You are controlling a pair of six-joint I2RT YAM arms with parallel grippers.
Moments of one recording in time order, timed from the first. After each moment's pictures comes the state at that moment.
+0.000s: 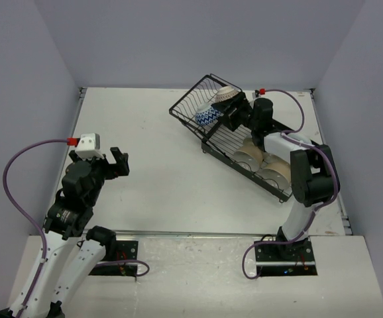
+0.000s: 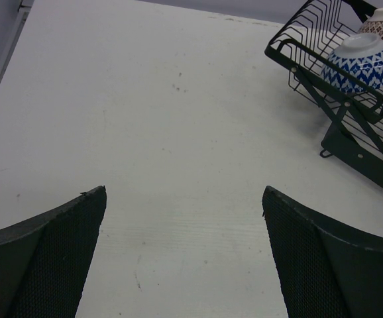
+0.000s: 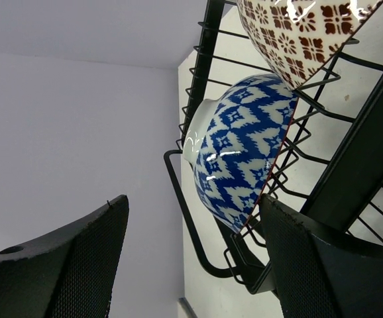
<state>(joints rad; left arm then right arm) -0.31 0.51 0.75 -0.51 -0.25 -0.25 0.24 1.82 1.12 0.46 -0.44 1.21</state>
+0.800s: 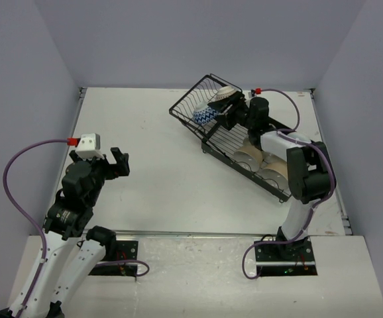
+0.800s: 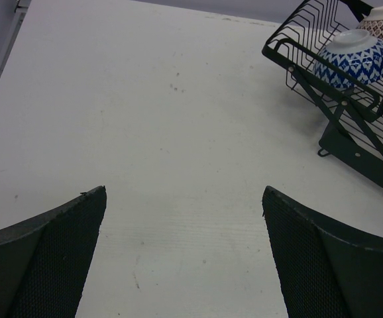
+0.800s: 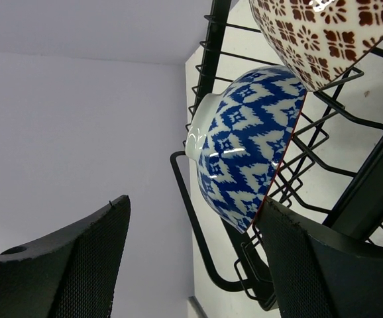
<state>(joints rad) -0.32 0.50 0.75 -0.51 -0.24 -0.25 0.26 1.86 1.16 0.47 -0.44 1.25</state>
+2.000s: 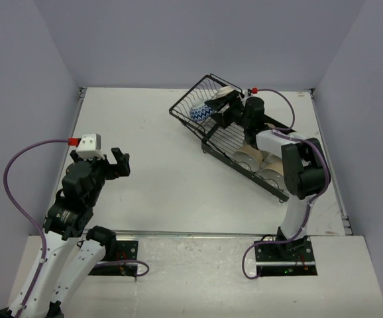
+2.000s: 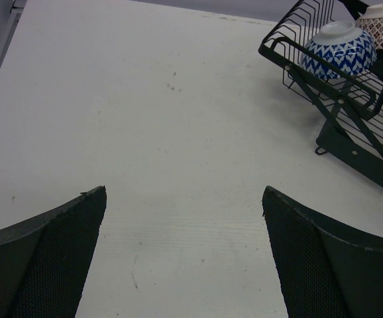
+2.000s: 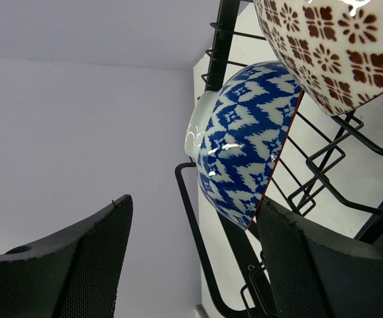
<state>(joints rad) -0.32 0.50 0.75 -0.51 -0.24 -0.25 0.28 1.93 1.20 0.53 -0.42 1.30</state>
